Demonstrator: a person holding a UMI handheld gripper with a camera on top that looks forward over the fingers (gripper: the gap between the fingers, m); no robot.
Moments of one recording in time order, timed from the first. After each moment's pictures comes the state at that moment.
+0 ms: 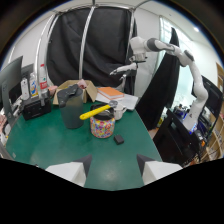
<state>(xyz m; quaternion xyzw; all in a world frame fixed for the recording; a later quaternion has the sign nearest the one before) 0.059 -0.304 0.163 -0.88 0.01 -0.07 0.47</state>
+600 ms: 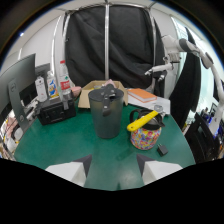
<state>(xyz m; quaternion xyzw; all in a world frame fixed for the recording) -0.079 -0.226 0.131 -0.88 -0.05 0.03 0.48</state>
